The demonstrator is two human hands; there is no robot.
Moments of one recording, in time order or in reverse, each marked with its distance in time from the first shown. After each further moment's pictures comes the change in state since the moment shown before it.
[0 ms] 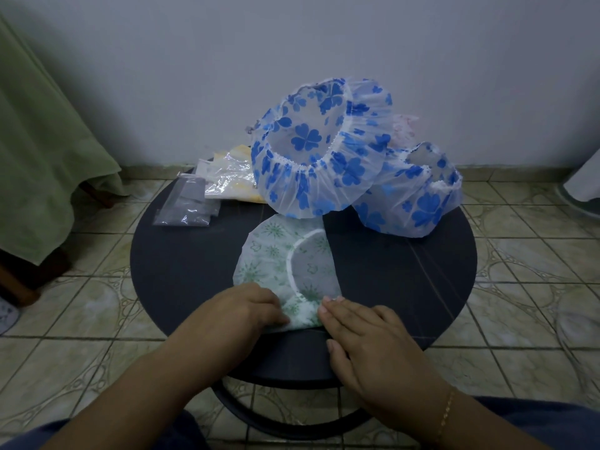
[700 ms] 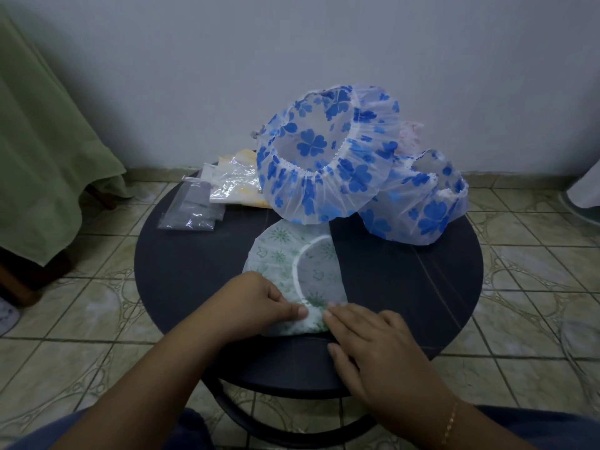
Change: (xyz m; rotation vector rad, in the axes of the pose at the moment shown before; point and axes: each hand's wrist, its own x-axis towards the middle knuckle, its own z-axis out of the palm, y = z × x) left_hand 0.037 0.000 -0.012 -0.534 -0.183 -0.736; right_hand 0.006 -0.001 -0.006 0.024 0.013 -0.003
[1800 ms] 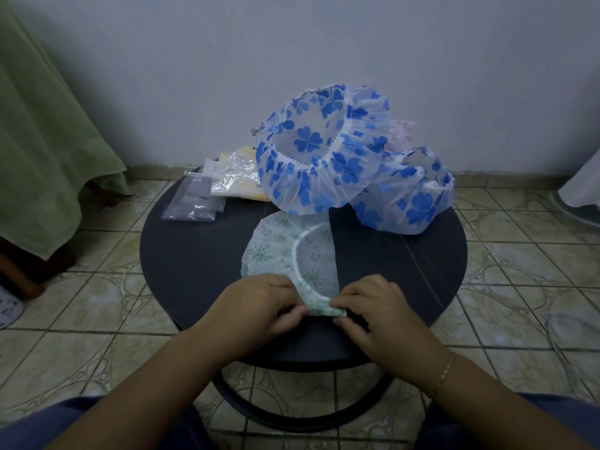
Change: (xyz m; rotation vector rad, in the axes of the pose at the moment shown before) left_hand -0.020 -0.016 0.026 0.422 0.265 0.734; right_hand 0.005 0.023 -0.010 0.170 -0.002 0.011
